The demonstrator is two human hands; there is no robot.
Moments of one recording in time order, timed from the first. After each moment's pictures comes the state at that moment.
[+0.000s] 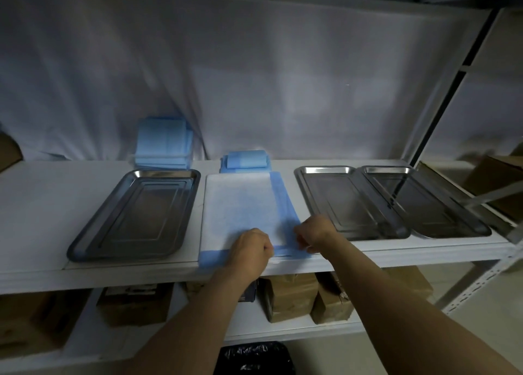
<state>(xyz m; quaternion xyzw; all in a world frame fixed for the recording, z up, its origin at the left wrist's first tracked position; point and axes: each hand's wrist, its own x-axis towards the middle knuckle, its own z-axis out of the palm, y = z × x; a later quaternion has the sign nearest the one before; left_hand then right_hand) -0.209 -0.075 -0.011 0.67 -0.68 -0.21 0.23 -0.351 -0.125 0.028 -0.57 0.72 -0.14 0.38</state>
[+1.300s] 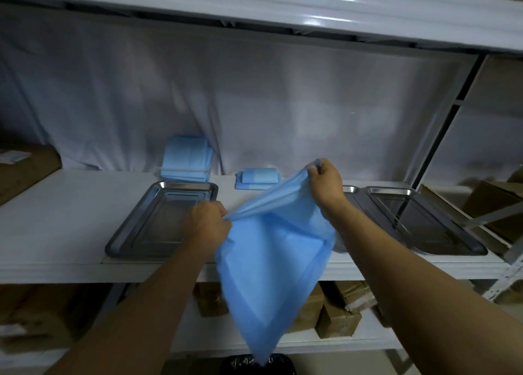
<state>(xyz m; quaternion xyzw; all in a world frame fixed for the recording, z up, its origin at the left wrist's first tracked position) -0.117 -0.041 0.072 0.78 -0.54 -0.11 0.30 -0.315 -0.110 0.135 -0.62 0.55 -0.50 0.25</state>
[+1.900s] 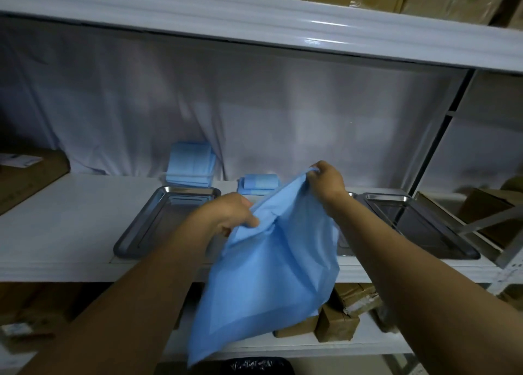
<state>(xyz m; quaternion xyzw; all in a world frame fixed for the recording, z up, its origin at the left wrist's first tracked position) -0.135 -0.026 0.136 0.69 -0.59 -0.37 0.22 -0.319 -0.091 0.161 -0.64 0.59 -0.42 0.26</state>
